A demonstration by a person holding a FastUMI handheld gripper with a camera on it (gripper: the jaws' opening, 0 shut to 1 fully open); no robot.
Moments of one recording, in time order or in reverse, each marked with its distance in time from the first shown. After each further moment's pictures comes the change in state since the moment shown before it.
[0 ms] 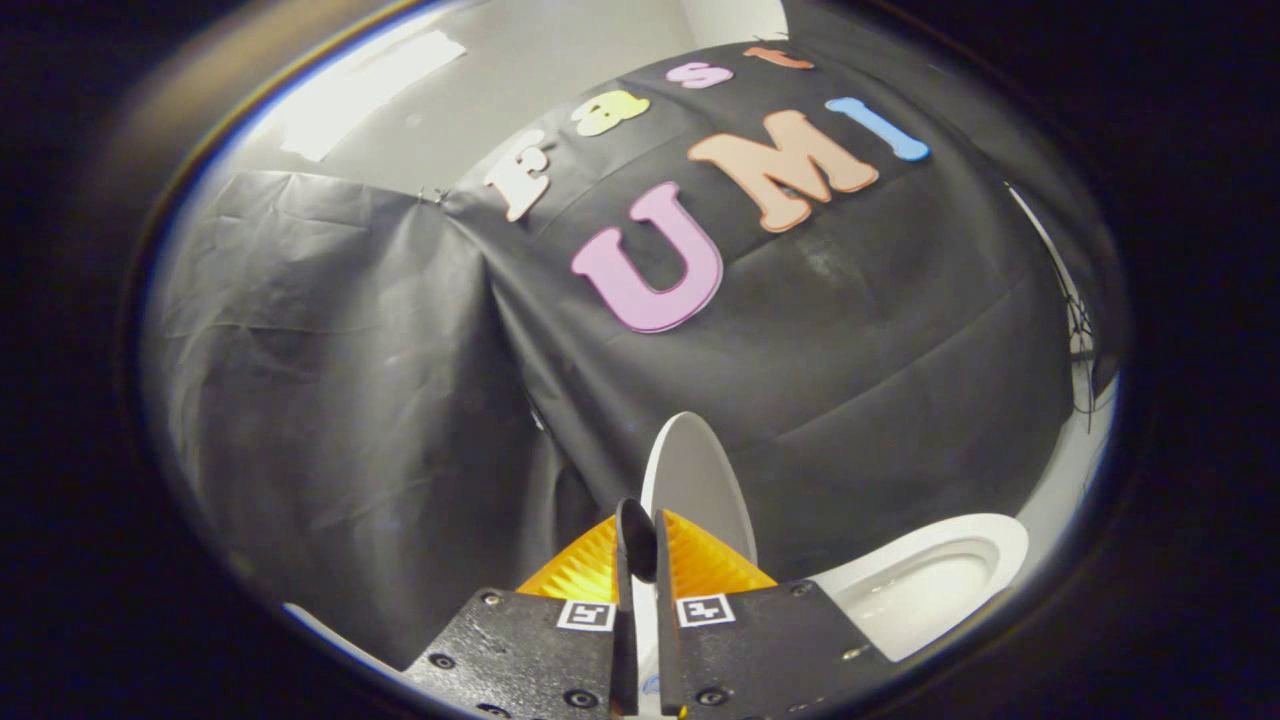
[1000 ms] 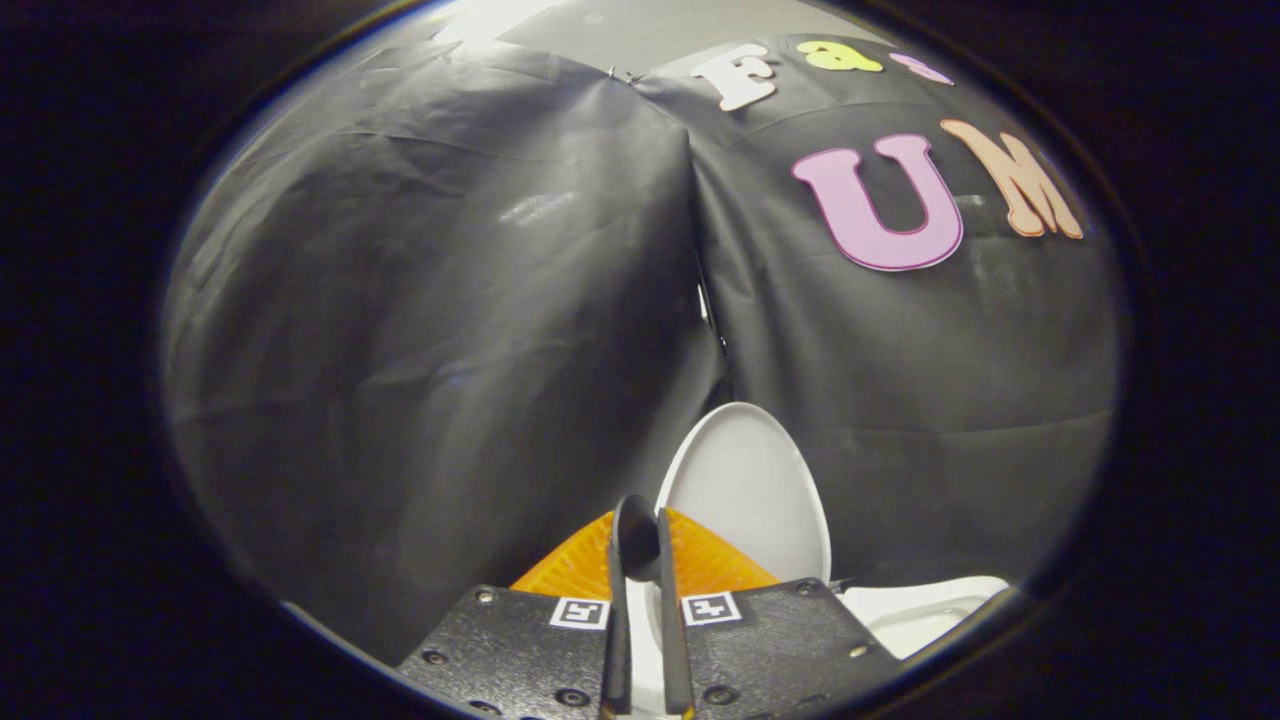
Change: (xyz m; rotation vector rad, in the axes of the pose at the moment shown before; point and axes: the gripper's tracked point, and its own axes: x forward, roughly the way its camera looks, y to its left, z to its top) arm 0.075 0.123 -0.075 -0.391 0.265 0.215
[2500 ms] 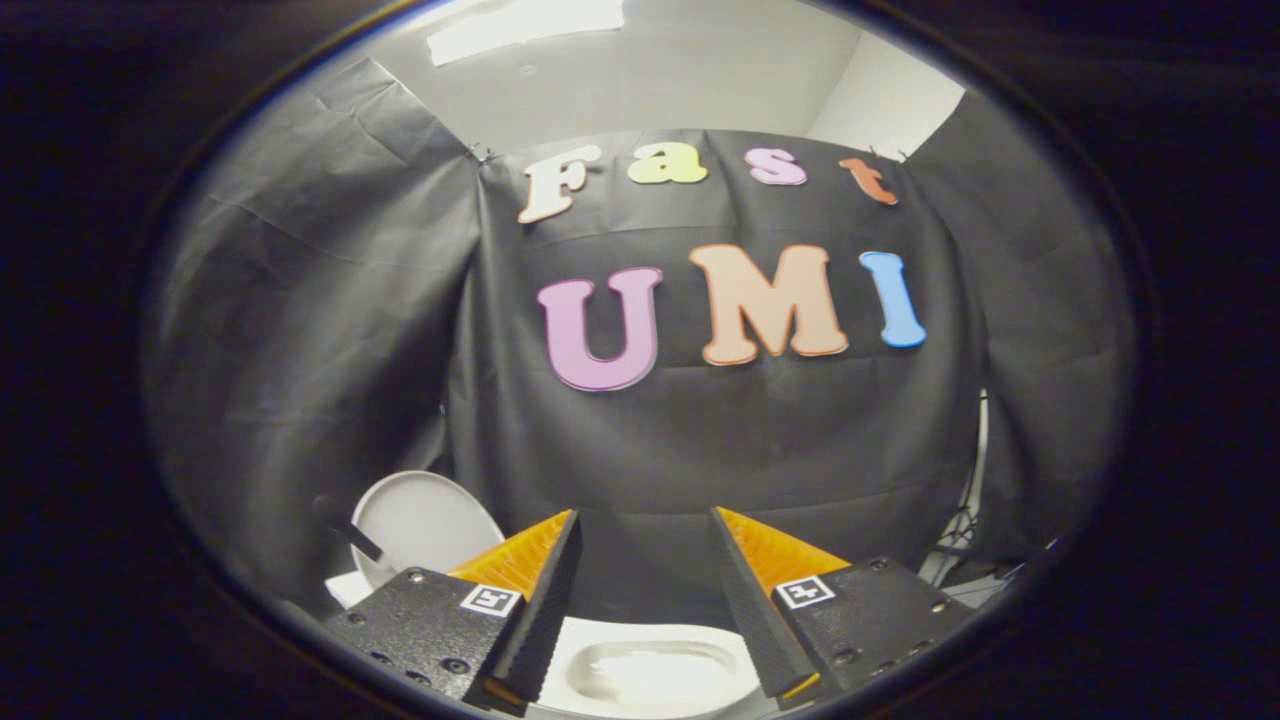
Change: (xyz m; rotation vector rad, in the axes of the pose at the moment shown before) arm -0.299 -0.254 0.057 -0.009 -0.264 -0.646
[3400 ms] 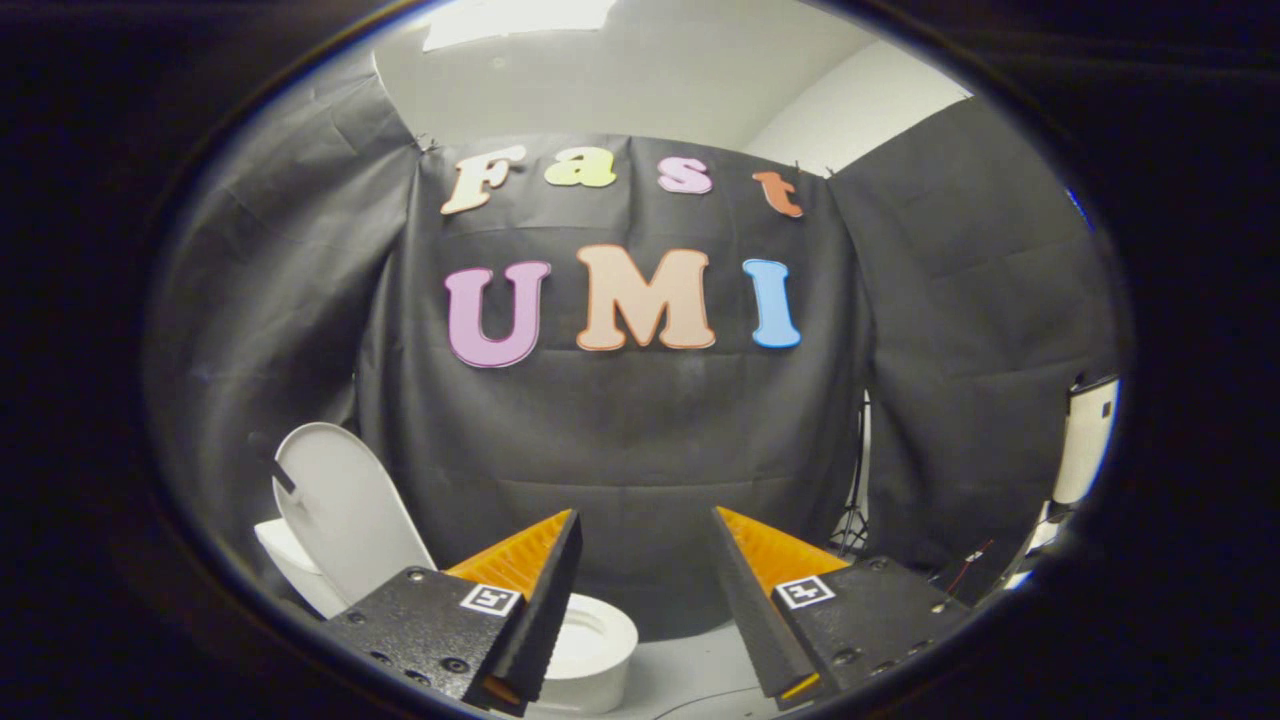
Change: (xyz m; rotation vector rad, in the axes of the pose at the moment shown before) arm -0.090 -0.134 -0.025 0.000 -0.016 -0.216
